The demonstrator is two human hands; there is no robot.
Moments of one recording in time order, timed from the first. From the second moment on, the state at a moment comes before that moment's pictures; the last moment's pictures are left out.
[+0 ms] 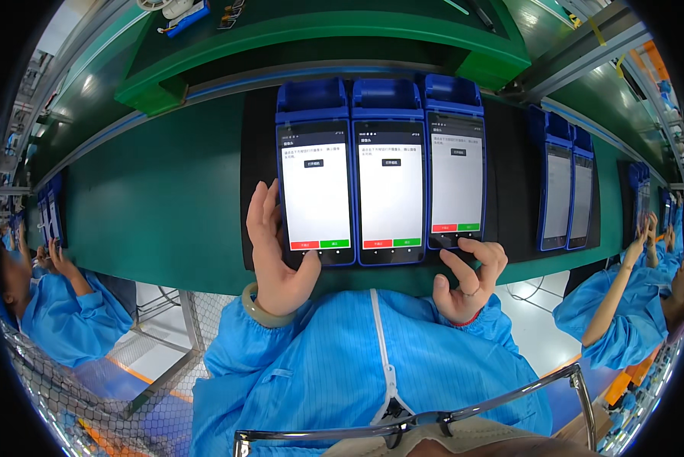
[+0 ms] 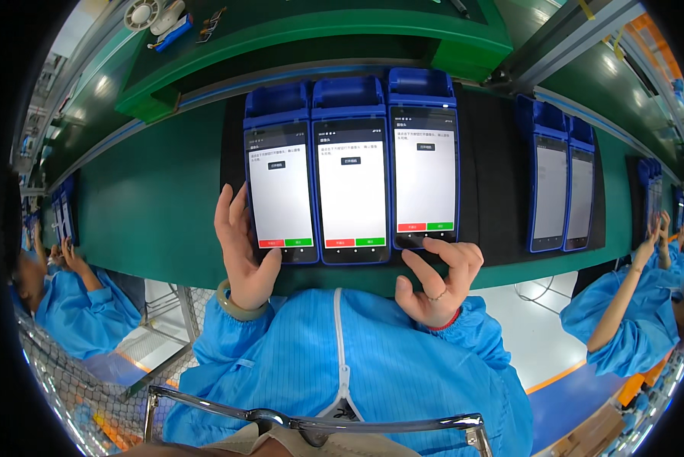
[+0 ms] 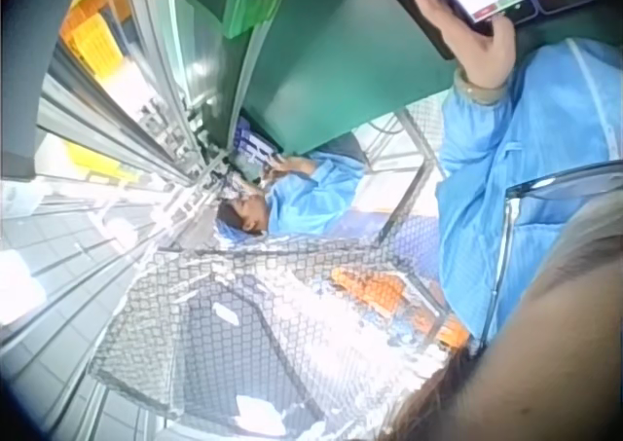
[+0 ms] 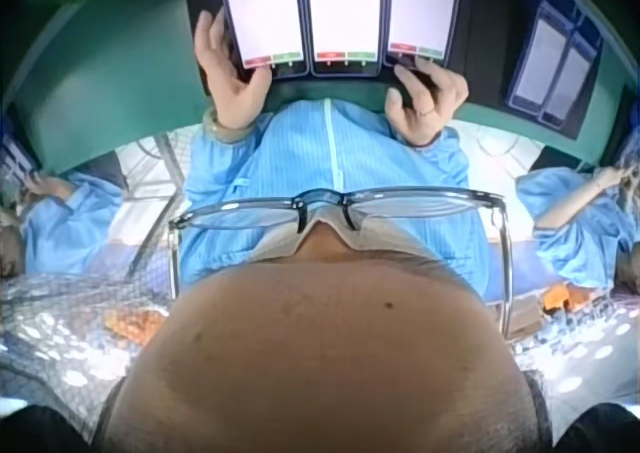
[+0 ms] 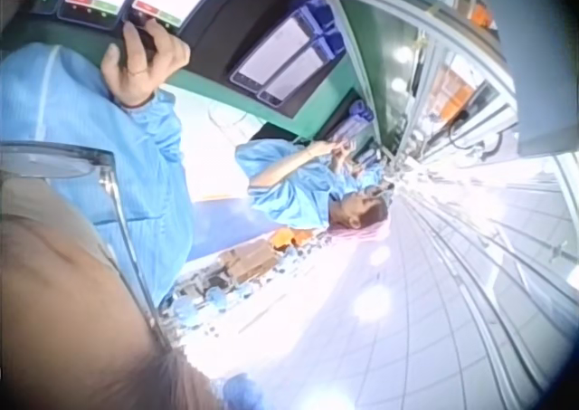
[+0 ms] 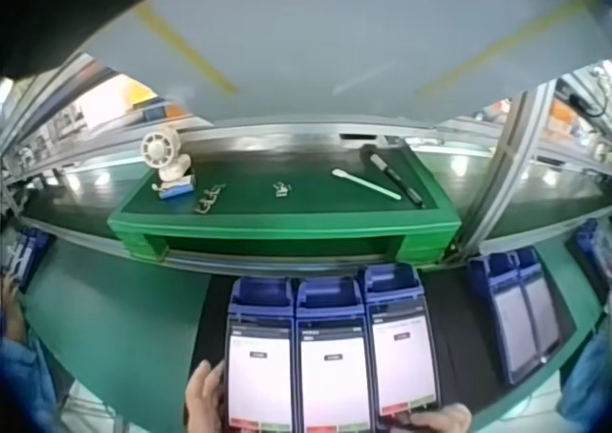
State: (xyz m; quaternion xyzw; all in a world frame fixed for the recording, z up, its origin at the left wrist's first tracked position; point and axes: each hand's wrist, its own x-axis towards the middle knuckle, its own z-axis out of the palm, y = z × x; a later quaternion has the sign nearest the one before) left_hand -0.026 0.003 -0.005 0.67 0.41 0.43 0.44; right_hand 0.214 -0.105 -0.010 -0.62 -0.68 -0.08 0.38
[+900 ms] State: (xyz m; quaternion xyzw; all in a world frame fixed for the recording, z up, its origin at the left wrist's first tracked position) left_hand -0.024 0.001 -0.006 0.68 0.42 0.43 0.42; right_hand 0.231 -0.109 0.002 -0.73 -0.58 -0.09 0.35
